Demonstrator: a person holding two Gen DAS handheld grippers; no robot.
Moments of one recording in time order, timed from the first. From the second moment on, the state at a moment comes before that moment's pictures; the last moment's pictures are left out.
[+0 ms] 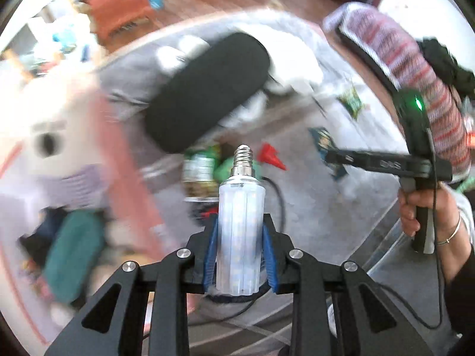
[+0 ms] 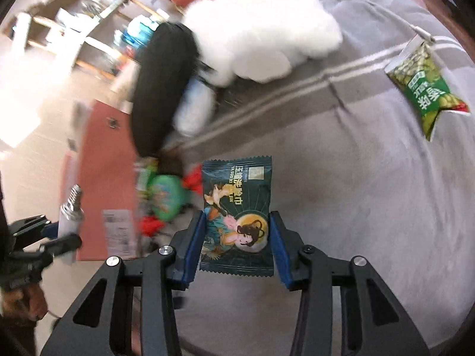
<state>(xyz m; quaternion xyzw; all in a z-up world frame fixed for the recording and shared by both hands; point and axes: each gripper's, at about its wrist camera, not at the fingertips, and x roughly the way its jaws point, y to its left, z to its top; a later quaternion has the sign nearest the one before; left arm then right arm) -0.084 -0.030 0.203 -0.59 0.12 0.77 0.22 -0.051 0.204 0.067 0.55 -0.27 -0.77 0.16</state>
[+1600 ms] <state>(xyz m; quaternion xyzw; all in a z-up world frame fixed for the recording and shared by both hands) -0.101 0.027 0.069 -0.65 0.27 0.67 0.22 -0.118 0.123 0.043 0.54 -0.09 -0.81 0.20</state>
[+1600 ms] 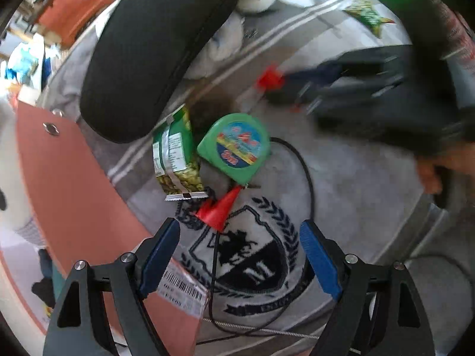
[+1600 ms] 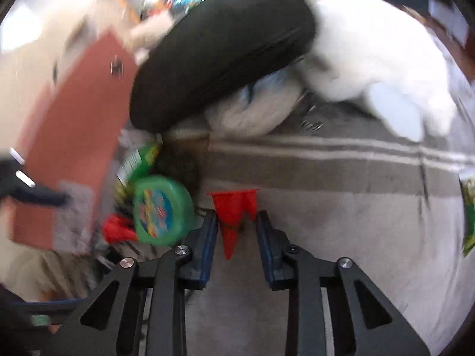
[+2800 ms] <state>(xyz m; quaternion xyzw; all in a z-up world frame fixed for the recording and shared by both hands) -0.064 -0.109 0.275 -0.59 0.13 0.77 0.19 -0.026 0.160 0.238 0.41 -0.22 -0.84 0.26</state>
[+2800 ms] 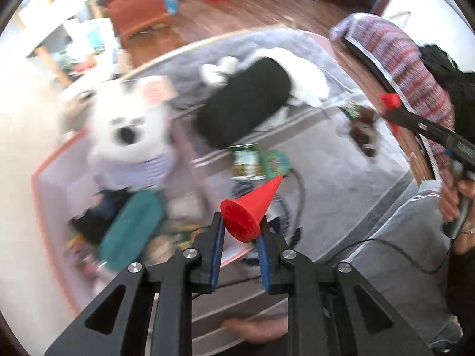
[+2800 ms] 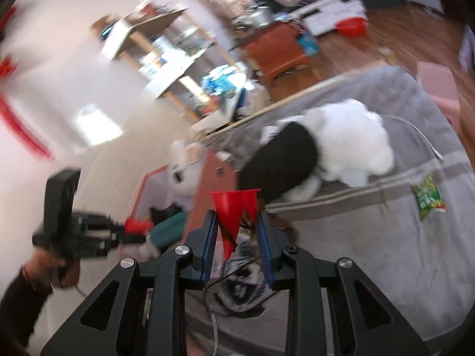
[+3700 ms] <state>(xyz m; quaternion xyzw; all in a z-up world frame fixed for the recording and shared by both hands) -0.072 -0.066 0.258 -0.55 0.18 0.79 0.19 -0.018 0.078 0.246 0.42 -0.07 -0.87 0.27</state>
